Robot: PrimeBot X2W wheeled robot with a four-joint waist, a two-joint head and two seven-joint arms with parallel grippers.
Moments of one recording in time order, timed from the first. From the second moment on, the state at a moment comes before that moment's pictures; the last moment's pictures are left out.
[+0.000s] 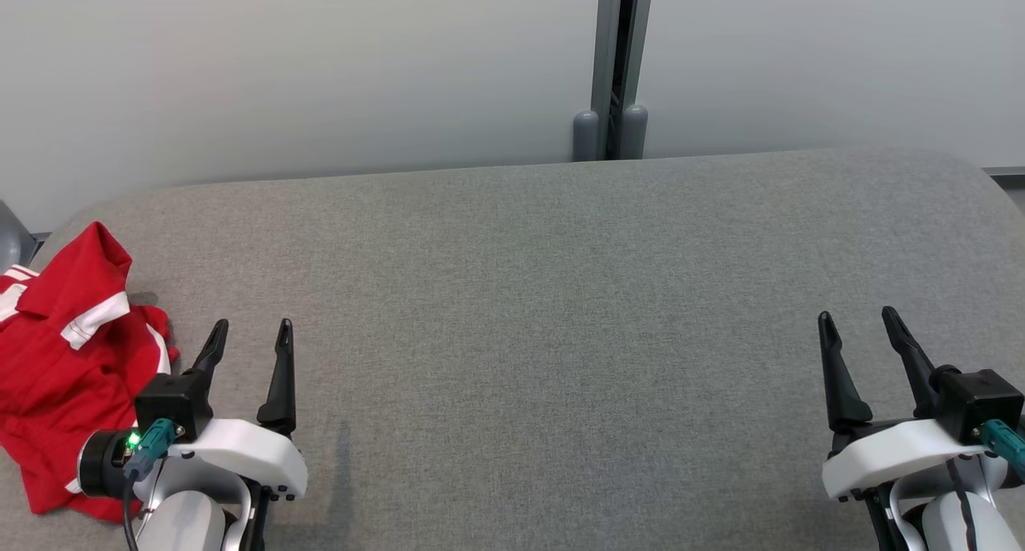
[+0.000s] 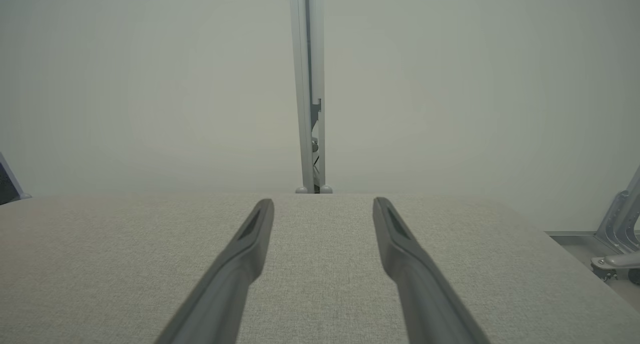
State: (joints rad) left arm -0.23 0.18 -0.17 0.46 -0.30 0.05 -0.25; right arm -0.17 -0.08 -0.03 0.33 0.12 0.13 -0.24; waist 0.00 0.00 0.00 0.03
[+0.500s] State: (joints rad) left arm -0.26 0.19 -0.15 0.46 -0.32 0.06 -0.25; right arm -0.18 -0.07 0.01 0.31 0.13 0.13 -0.24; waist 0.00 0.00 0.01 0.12
